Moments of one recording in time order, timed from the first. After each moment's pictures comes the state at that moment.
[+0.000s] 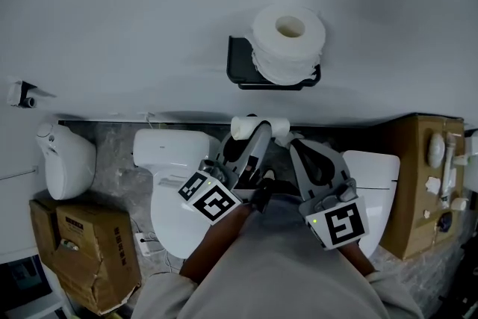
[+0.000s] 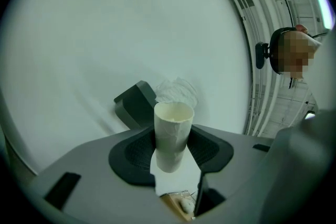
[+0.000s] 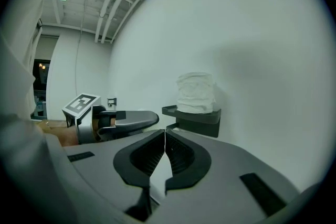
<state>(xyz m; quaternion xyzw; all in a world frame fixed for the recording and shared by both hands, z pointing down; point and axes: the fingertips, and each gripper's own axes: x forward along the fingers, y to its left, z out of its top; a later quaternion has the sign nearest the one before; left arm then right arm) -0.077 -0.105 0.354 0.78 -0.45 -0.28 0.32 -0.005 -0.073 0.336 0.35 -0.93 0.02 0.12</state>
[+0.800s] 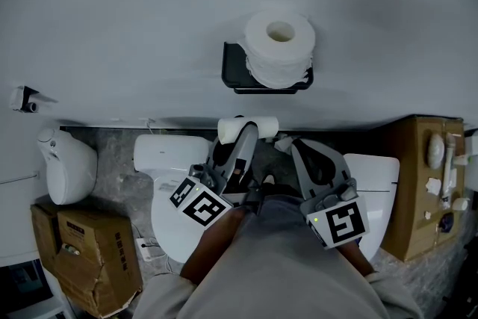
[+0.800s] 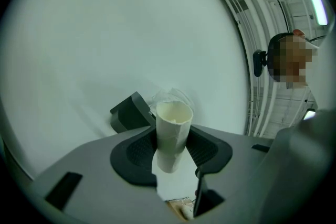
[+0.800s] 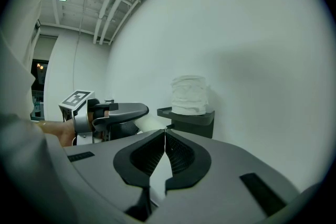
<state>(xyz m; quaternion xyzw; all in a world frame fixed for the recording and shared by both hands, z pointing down) -0.093 -0.101 0.333 0.78 -0.47 -0.31 0.29 0.009 -0.079 0.329 0.37 -0.92 0.00 0.10</state>
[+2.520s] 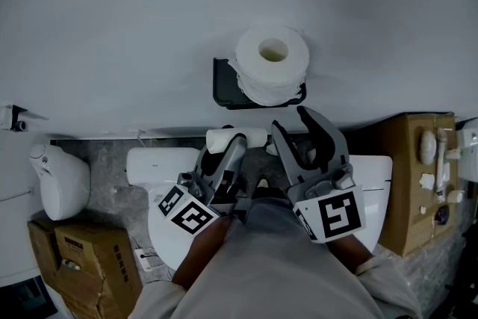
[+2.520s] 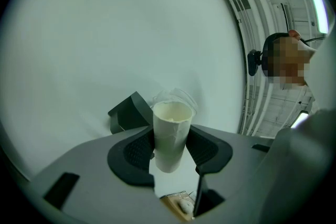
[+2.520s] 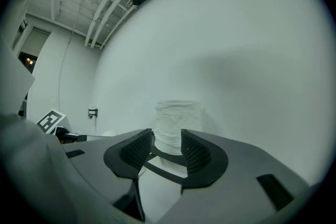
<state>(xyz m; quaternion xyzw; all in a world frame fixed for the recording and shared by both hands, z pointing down) -0.101 -0.117 0.335 0.80 -0.44 -0.29 0.30 -0.008 -0.139 0.272 0.43 -0.90 -0.03 0.05</state>
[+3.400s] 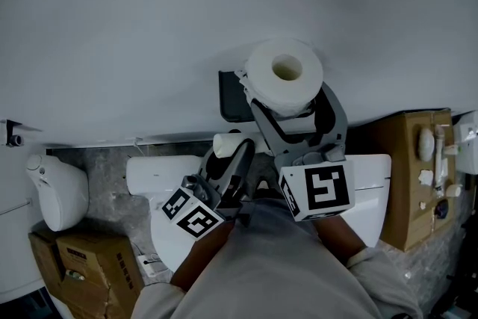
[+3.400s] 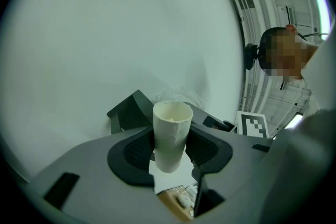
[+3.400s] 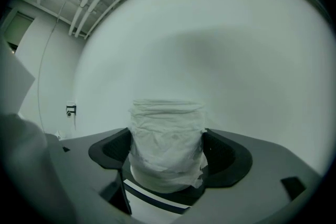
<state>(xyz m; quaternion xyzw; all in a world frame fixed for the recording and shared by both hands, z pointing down) -0.100 -0.140 0.342 0.82 -0.41 -0.27 0.31 -0.028 -0.212 0.269 0.51 -0.86 -0.01 0.06</state>
